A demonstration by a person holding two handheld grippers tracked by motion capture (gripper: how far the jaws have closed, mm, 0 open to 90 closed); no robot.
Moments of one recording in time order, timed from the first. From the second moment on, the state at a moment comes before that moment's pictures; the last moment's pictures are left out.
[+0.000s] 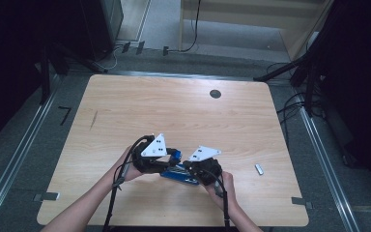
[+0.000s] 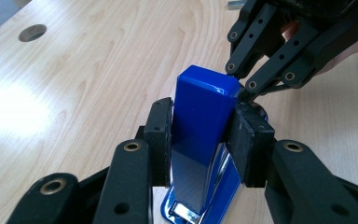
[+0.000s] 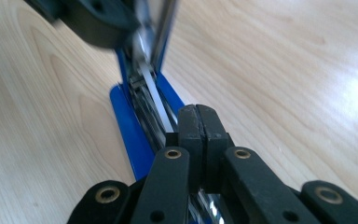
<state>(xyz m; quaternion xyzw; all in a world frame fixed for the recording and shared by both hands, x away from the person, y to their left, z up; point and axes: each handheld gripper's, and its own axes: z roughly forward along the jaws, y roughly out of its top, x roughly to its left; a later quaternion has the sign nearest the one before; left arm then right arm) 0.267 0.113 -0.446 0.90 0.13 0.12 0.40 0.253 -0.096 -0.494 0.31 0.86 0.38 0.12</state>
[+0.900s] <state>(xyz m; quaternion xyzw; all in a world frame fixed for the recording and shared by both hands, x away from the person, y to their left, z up) 0.261 0.128 -0.447 0.89 0.18 0.12 0.41 0.262 -0.113 -0.491 0.33 0.89 0.30 0.11</state>
